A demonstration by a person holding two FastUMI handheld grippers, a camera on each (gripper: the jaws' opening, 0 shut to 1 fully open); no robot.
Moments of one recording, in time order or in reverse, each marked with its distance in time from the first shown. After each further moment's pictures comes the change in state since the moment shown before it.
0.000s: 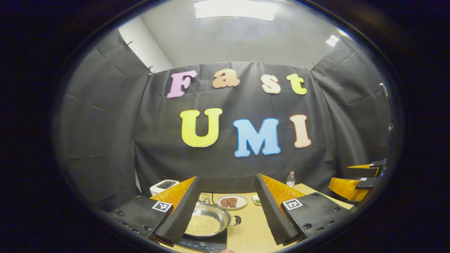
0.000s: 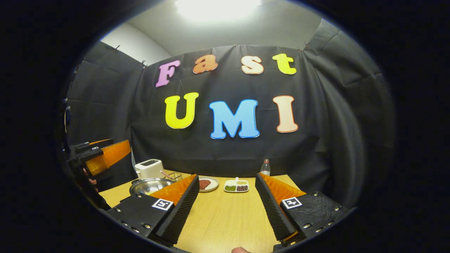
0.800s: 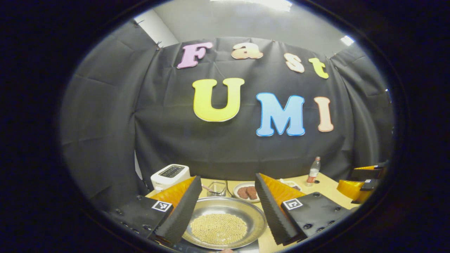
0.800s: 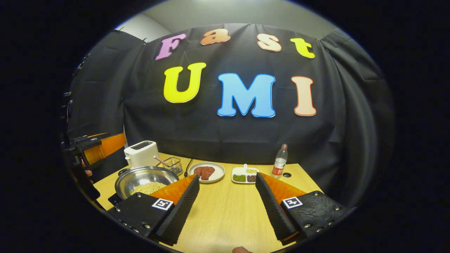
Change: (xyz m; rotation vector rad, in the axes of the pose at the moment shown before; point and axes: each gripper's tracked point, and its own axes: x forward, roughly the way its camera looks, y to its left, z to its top) left arm 0.117 0.101 -0.102 -0.062 0.171 0.040; right arm 0.110 0.059 -0.058 -0.067 0.167 -0.004
